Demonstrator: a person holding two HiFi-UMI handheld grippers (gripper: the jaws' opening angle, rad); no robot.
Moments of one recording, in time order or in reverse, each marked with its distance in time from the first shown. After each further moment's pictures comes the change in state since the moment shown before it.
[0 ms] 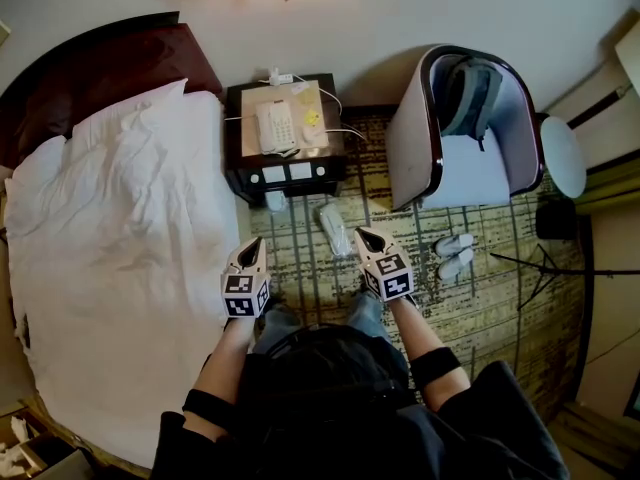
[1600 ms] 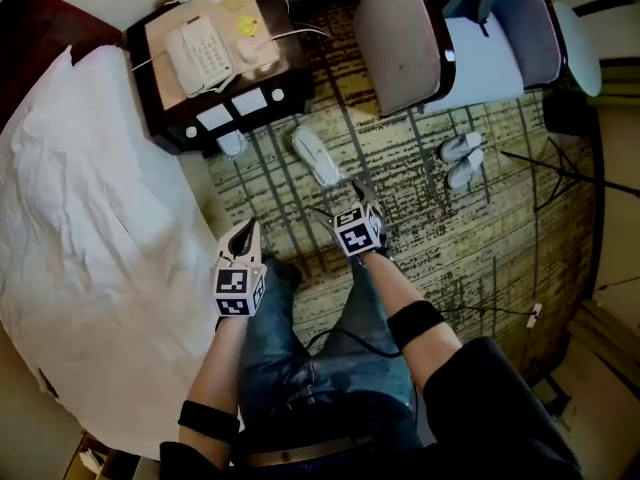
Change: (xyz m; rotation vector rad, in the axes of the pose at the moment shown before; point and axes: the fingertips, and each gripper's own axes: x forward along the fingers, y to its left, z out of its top) left arm 0.151 -0.009 -0.163 0.108 0.219 -0.231; right arm 0.183 -0.035 -0.258 0.182 0.426 -0.132
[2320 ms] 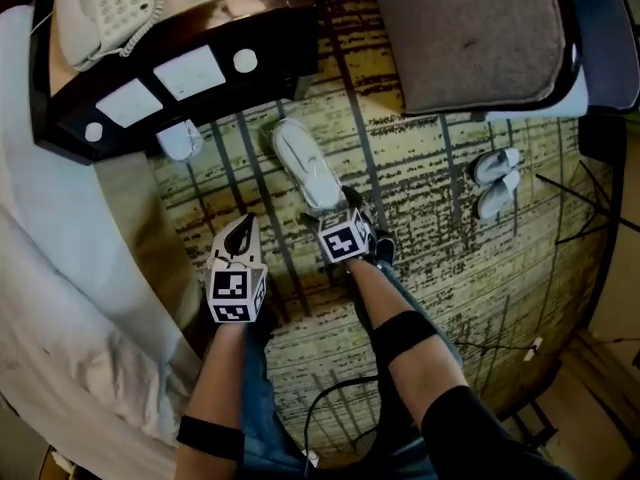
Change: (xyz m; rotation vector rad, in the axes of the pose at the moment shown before) left arm 0.298 0.040 -0.205 -0.057 -0.006 0.027; right arm 0.324 -0.094 -0.160 -0.013 0.137 0.009
